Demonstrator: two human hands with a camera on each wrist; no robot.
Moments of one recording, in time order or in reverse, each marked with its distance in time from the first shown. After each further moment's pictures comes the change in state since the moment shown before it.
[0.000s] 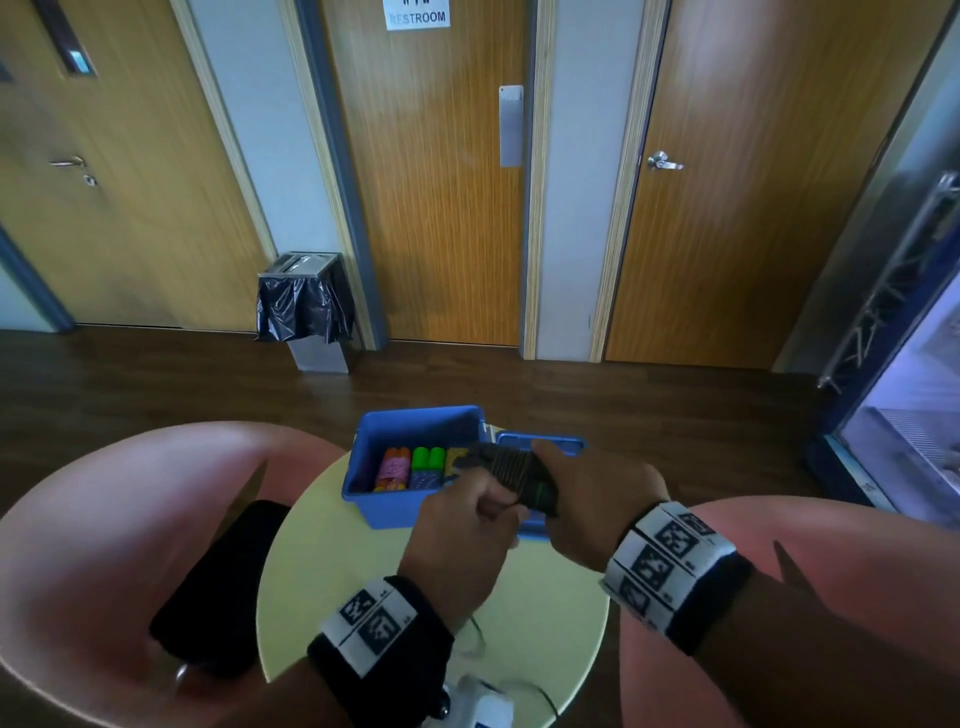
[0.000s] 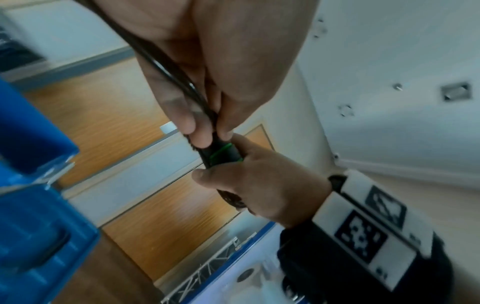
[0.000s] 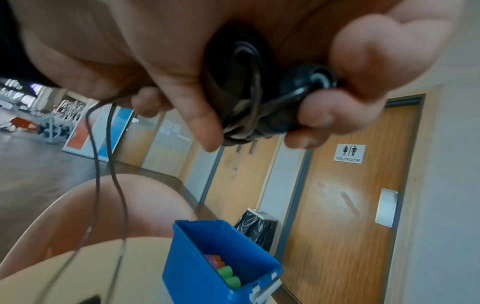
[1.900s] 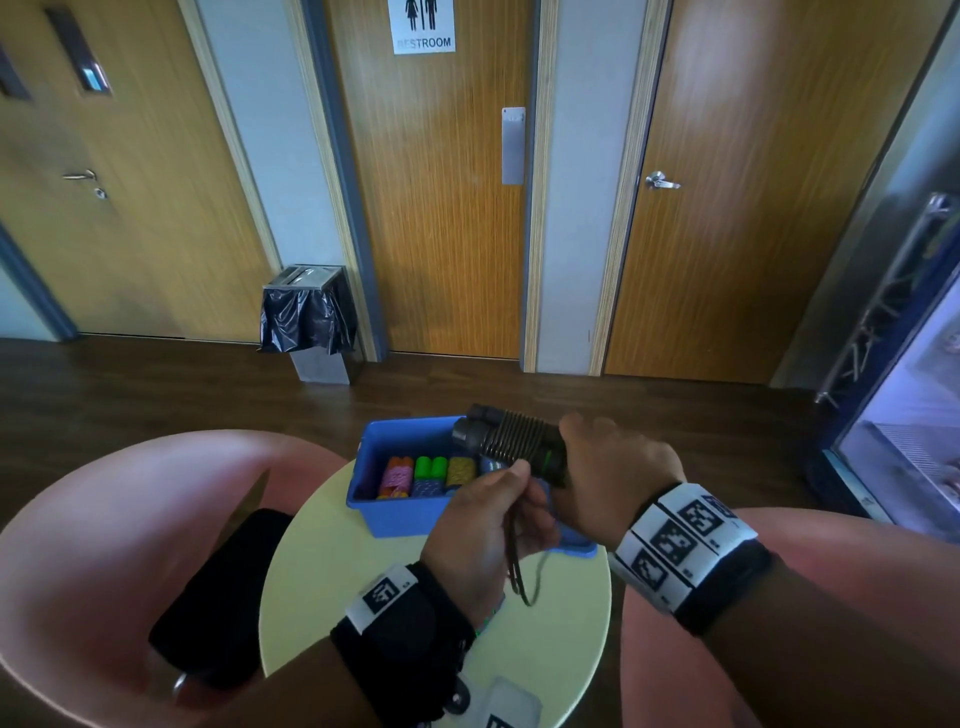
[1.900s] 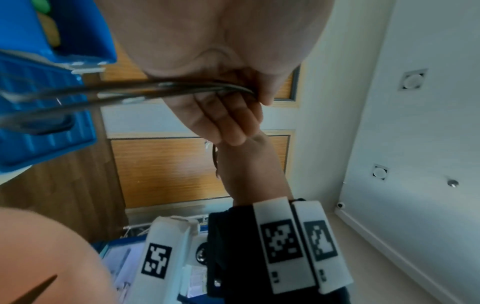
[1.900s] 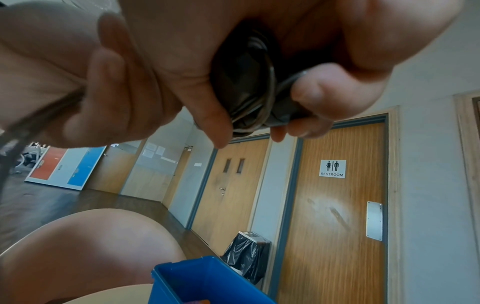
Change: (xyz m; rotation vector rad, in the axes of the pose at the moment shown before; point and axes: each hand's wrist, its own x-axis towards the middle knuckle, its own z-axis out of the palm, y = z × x) left_hand -0.006 0.036 0.005 -0.958 -0.207 -0.350; right_hand -0.002 -0.007 -0.030 -0.033 0.131 0.117
